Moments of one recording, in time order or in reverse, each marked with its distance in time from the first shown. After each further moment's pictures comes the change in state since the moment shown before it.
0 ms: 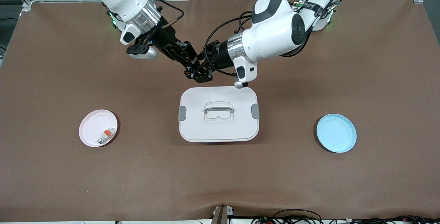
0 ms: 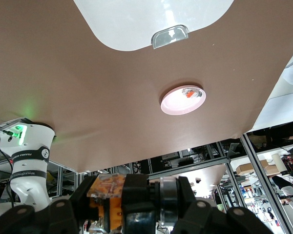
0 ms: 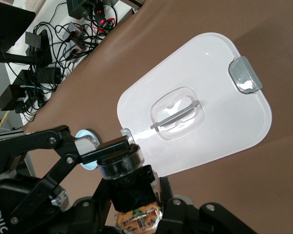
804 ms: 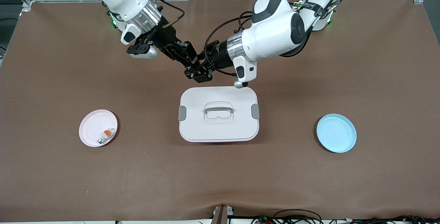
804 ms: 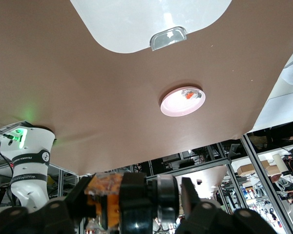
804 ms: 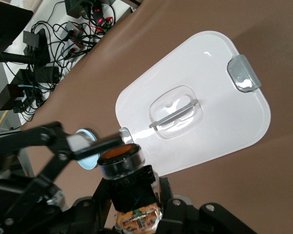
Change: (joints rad) left arm 0.000 -0.002 -0.001 0.004 0.020 0.003 0.000; right arm 0.001 0.002 0.000 -0.005 -0.002 -0.006 0.013
